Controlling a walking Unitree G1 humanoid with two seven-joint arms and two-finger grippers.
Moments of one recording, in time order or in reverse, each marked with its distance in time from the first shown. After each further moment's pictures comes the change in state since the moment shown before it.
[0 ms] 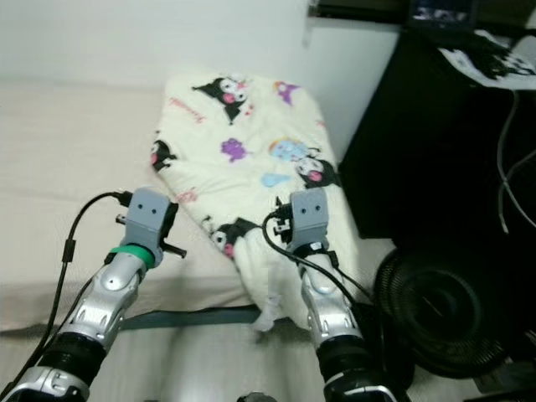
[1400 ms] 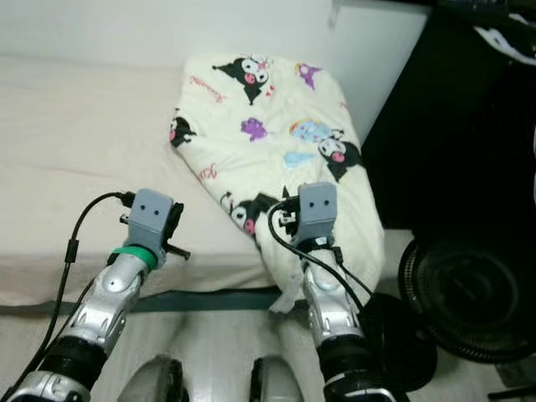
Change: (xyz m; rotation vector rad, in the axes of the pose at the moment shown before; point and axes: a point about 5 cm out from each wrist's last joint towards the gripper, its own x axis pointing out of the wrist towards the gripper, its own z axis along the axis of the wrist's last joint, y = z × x) left arm -0.004 -0.004 0.000 0.003 -0.011 -0.044; right arm -0.001 -0.006 0.008 0.028 -0.040 -0.068
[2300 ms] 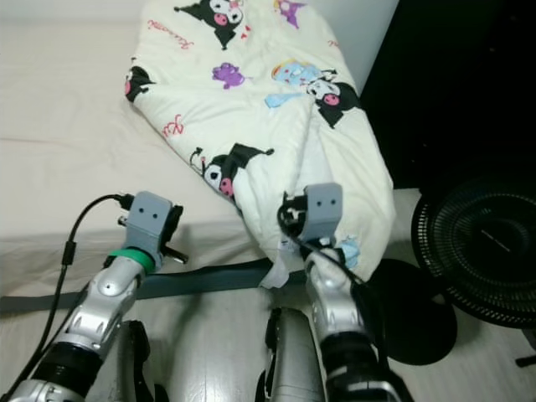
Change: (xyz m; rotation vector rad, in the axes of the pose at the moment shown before) left arm -0.006 0.009 0.009 0.032 -0.023 0.001; right arm 0.020 -0.021 0.008 0.137 0.039 0.007
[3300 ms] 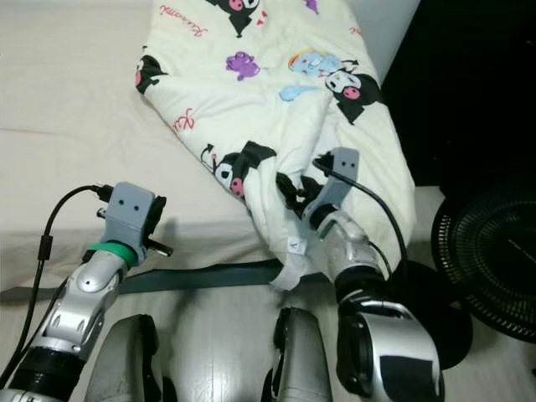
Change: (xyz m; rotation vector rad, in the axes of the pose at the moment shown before) left arm -0.009 0.014 0.010 0.023 0.005 0.031; right arm 0.037 0.000 0.014 0.322 0.148 0.282
